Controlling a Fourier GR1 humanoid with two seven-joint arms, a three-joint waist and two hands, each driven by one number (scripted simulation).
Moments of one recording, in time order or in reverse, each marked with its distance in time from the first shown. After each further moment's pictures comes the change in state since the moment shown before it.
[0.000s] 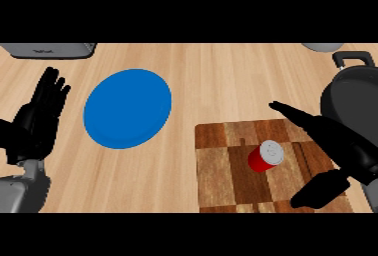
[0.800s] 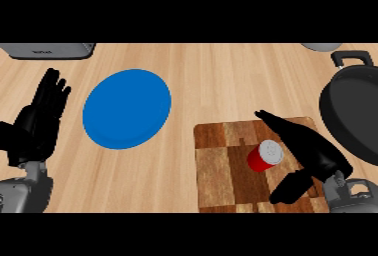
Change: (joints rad) left arm 0.008 -0.056 0.040 -0.021 -0.056 -0.039 0.017; right arm 0.041 0.224 0.013 0.085 0.273 0.099 0.049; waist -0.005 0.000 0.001
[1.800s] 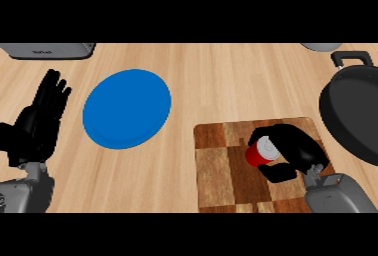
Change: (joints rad) left arm 0.001 -0.044 0.044 0.000 -0.043 -0.054 0.002; right arm 0.016 0.107 -0.031 0.203 0.282 0.037 -0.287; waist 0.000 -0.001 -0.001
